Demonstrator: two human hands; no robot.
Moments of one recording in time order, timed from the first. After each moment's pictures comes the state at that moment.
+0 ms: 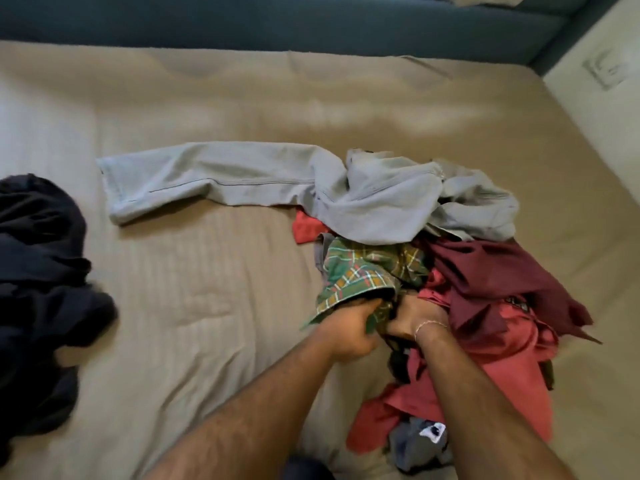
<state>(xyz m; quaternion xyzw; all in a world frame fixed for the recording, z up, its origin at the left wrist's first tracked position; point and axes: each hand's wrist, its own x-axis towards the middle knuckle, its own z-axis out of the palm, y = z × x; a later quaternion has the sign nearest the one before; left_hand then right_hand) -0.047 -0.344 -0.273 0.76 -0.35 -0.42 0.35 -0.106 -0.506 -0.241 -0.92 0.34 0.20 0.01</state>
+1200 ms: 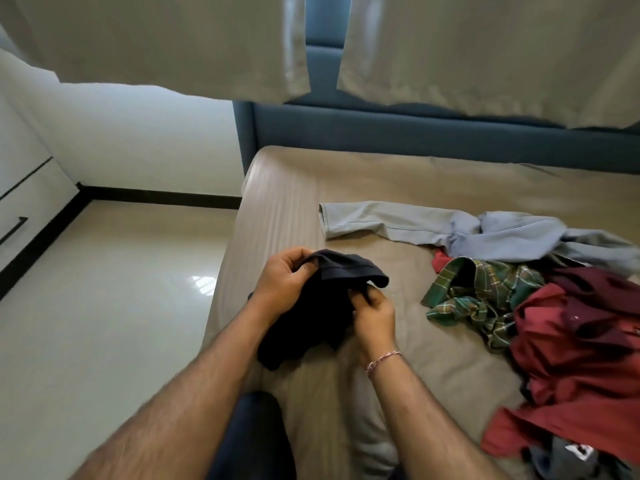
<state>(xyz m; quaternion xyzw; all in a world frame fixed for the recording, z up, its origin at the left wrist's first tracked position) -0.048 0.072 -0.111 0.76 -0.11 -0.06 0.64 -0.097 -0.092 -0.166 -0.63 0.25 -0.08 0.73</state>
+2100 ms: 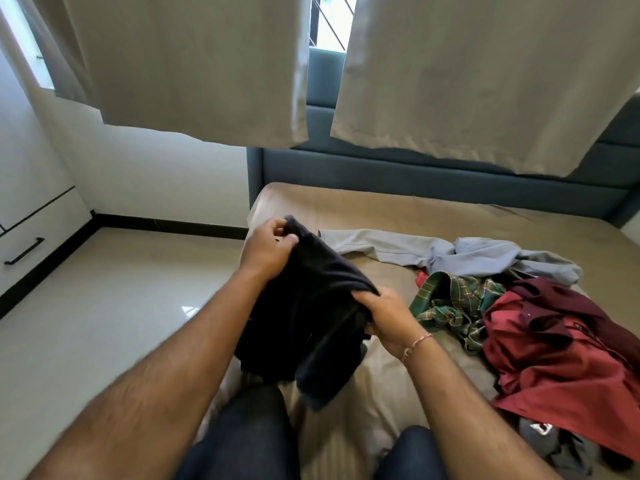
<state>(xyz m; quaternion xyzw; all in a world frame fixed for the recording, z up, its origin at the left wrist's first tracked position) -0.078 0.117 -0.024 0.83 0.00 0.05 0.55 -0.173 -0.107 -0.067 -0.69 0.15 0.08 0.70</state>
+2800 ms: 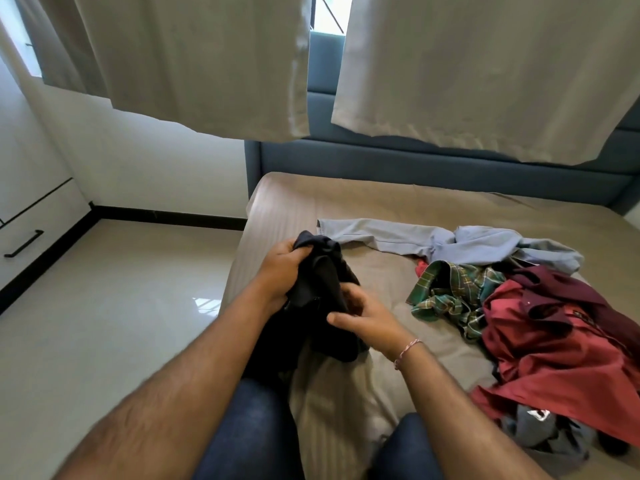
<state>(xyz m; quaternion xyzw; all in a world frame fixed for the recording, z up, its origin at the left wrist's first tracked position) -0.127 0.085 -0.037 0.63 0.00 -0.12 0.77 -0.184 -0.109 -0.099 -0.79 -0.03 0.11 0.60</state>
